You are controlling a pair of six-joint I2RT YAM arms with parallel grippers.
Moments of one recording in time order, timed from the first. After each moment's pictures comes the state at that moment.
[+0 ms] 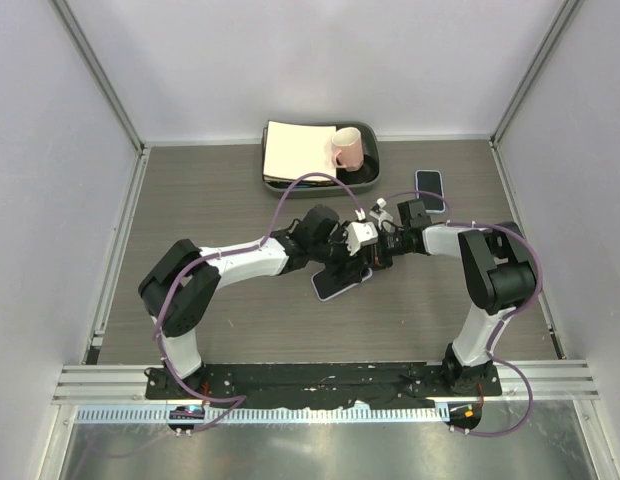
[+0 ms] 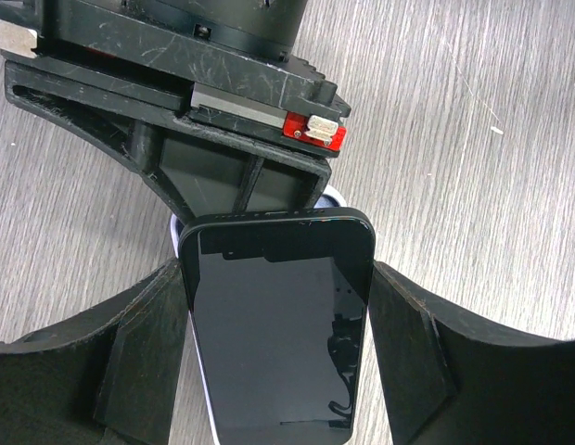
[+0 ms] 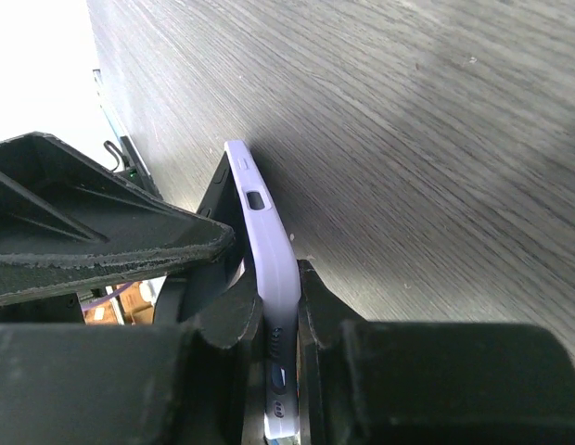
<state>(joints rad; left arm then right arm) -0.84 1.81 1.14 0.00 0.43 0.25 0.24 1.79 0.86 -0.11 -0.93 0.36</state>
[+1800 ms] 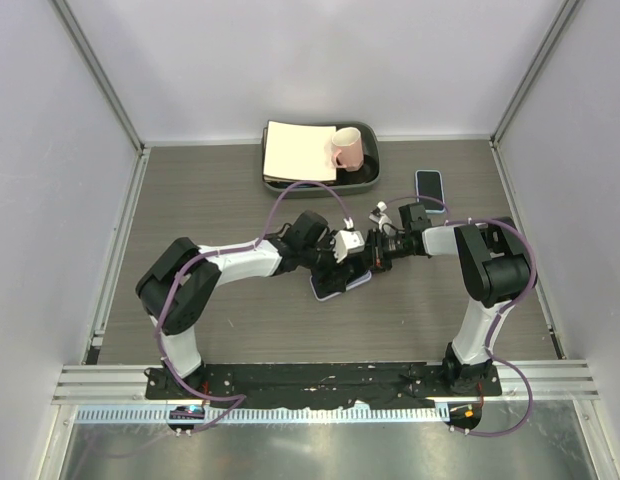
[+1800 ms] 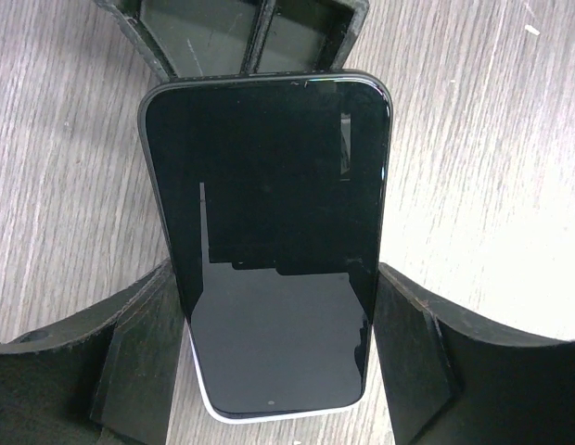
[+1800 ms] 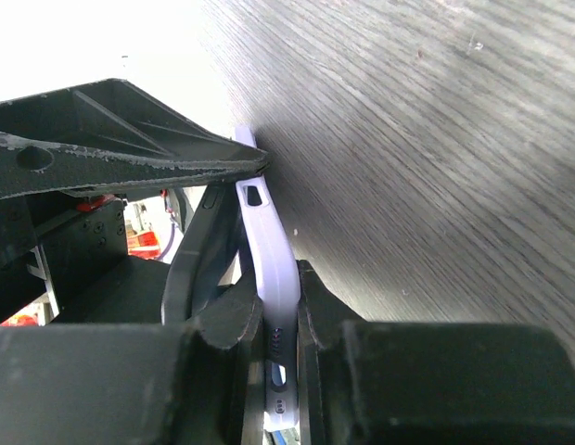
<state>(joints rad) -0.80 1.81 1.06 -0.05 0.48 0.31 0.21 1.85 0.85 -0.05 -1.02 0.36</state>
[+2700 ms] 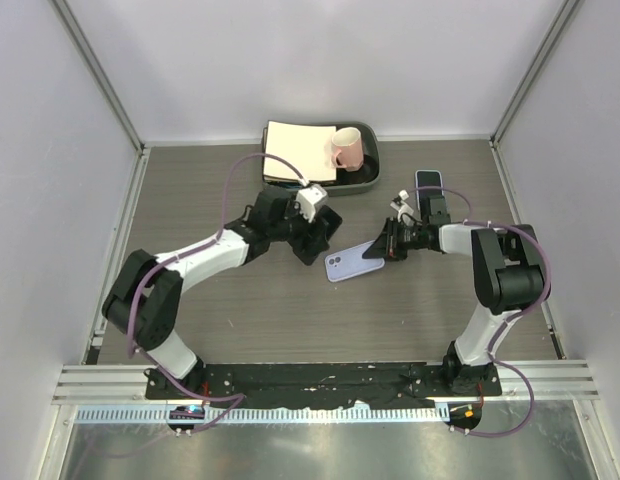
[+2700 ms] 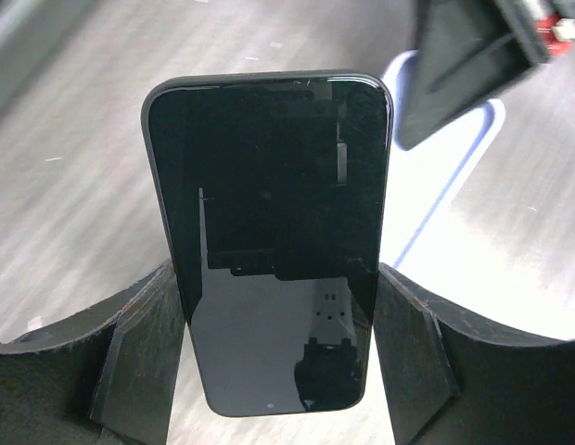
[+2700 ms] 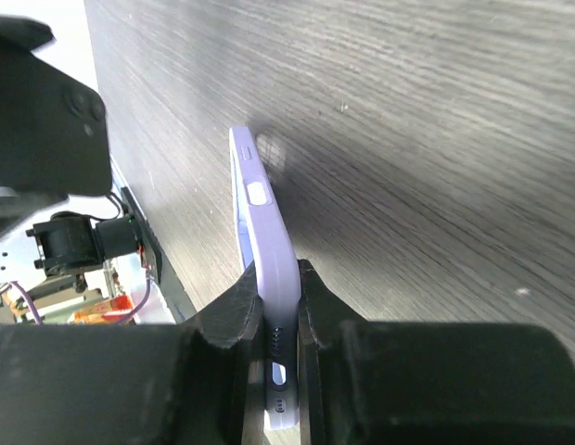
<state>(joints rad) -0.64 1.65 1.02 0.04 0.41 0.05 0.11 1.79 0.84 -0.05 -0.93 0.35</state>
